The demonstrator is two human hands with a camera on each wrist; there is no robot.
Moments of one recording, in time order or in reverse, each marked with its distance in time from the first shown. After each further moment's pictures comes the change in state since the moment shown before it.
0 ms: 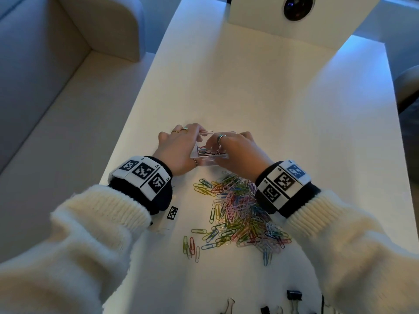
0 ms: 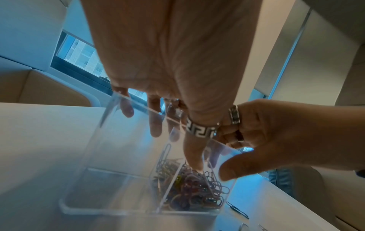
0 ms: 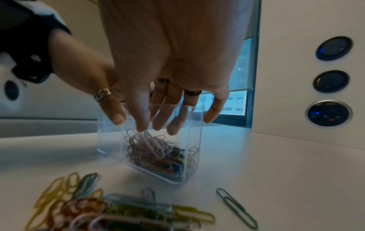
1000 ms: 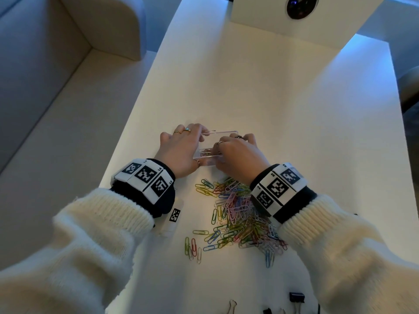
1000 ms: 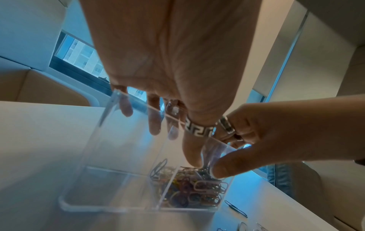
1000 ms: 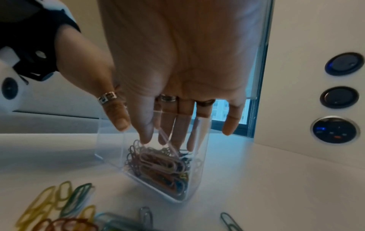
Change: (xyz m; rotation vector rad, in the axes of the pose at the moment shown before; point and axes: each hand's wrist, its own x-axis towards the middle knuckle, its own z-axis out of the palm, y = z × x) left_hand 0.000 -0.002 0.005 0.041 0.023 0.022; right_hand 0.002 -0.011 0.007 -0.208 -0.064 0.088
